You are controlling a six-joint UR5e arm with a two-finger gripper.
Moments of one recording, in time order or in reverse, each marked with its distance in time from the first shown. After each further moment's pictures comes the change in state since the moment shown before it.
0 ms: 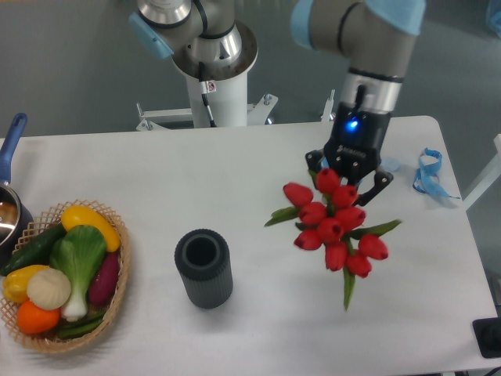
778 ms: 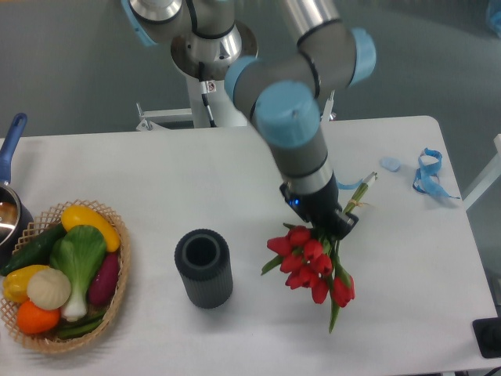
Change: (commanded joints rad) arm -0.201 -0.265 0.060 -0.031 0.625 0.034
